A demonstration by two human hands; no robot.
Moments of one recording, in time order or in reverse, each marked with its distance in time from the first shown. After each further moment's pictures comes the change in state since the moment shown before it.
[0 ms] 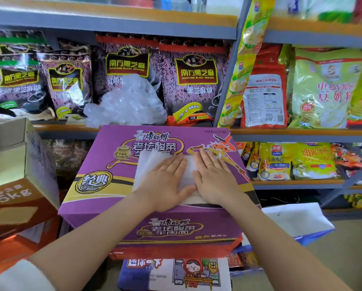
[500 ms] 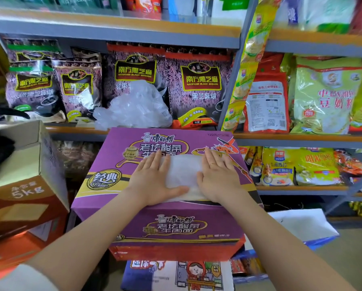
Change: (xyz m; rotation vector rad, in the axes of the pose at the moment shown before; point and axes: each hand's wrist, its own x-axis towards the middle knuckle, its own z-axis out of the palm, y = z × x) left_hand -0.018 -0.027 -0.003 0.009 -0.022 -0.269; right_hand -0.002 -0.013 -0.010 -0.136 0.014 0.027
